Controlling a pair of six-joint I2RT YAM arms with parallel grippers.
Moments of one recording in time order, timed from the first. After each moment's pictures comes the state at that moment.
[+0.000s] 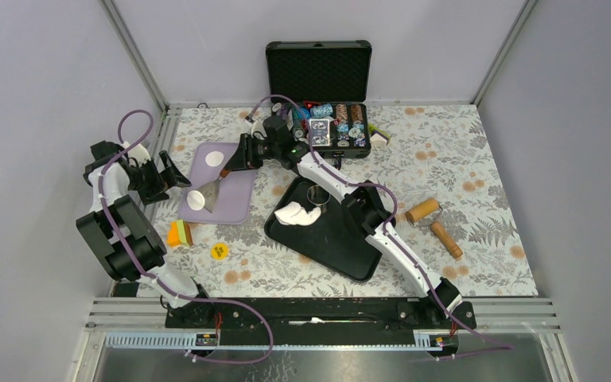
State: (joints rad) left arm 0.58 1.65 1.25 -0.81 0.63 0.11; right arm 0.75 2.93 2.75 -0.17 -0.72 0.81
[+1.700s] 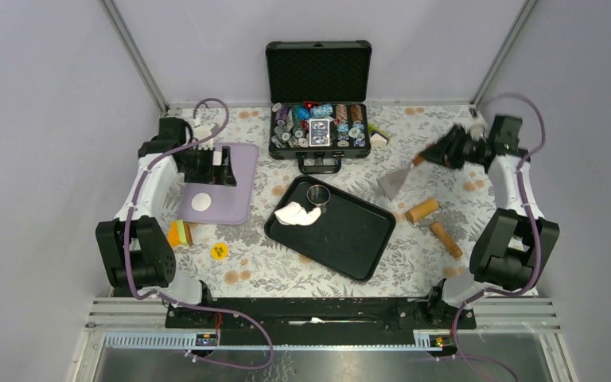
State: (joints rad) left arm 0.16 1.51 1.26 -0.84 0.47 0.18; right arm -0.23 1.58 1.36 -0.53 -0.88 0.28
